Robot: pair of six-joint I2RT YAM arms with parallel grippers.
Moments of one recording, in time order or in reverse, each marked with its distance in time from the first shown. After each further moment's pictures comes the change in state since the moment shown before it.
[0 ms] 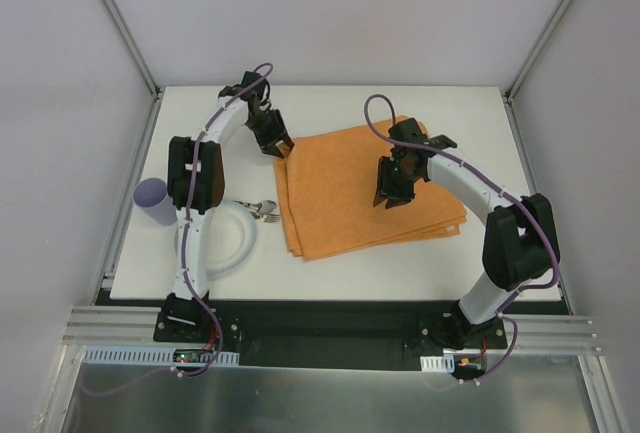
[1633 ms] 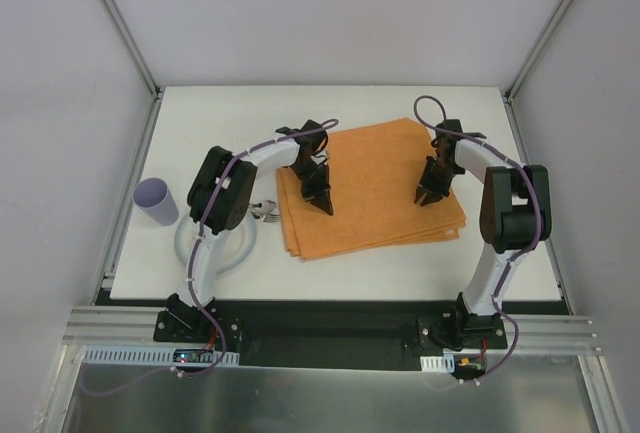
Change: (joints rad) left arm -0.348 -0.132 -0.398 0.092 0.142 -0.019; right arm -0.346 0.257 0.039 0.044 0.050 -0.034
